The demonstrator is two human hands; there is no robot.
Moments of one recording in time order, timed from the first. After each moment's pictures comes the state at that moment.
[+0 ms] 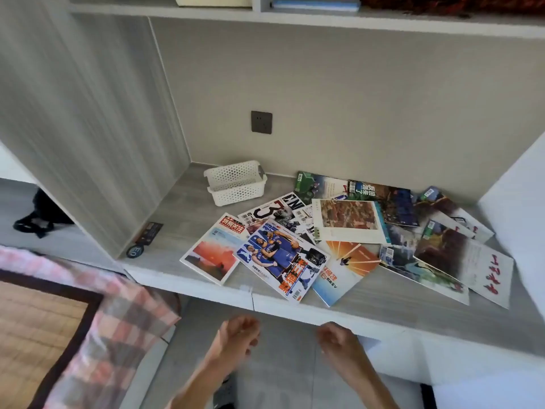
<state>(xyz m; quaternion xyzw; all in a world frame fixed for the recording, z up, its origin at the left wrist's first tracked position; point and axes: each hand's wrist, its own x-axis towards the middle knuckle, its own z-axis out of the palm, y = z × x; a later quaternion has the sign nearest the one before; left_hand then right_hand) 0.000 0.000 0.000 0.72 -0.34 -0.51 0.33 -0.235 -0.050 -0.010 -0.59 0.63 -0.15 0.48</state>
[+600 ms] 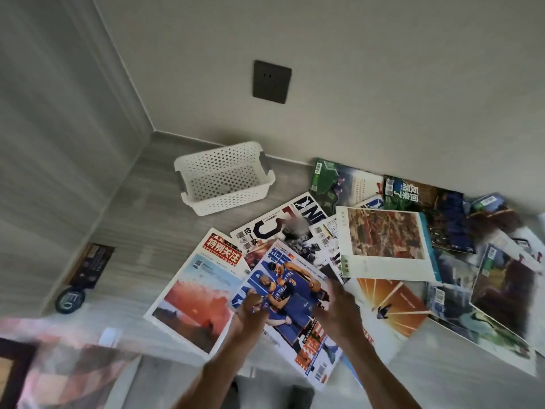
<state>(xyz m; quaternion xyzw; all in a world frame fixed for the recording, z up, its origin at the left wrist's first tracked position) 0.084 -0.272 -0.130 0.74 -0.27 -0.56 0.26 -0.112 -0.329 -0.108 -0.66 0.68 0.02 0.30</state>
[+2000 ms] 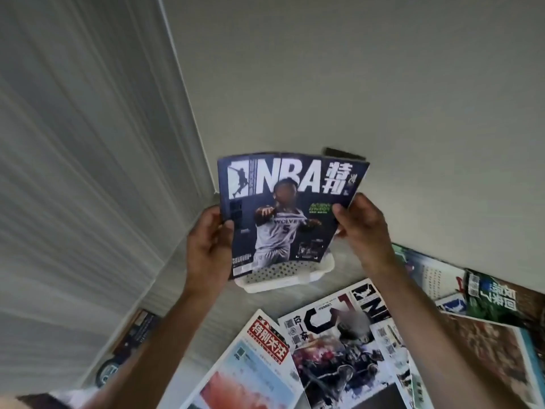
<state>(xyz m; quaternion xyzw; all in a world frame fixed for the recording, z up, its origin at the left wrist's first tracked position) 0.293 -0.454 0.036 0.60 -0.39 -0.23 0.66 0.071 -0.592 0.047 -0.60 0.41 -0.40 0.56</state>
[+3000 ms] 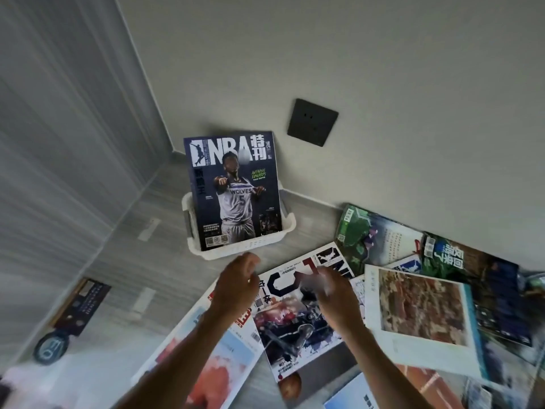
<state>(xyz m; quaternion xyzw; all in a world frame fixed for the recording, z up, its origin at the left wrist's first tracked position) 0.190 -0.439 -0.106 0.76 -0.49 -0.31 0.29 -0.031 -0.503 -0.115 -0.74 0.60 -0.09 0.29</state>
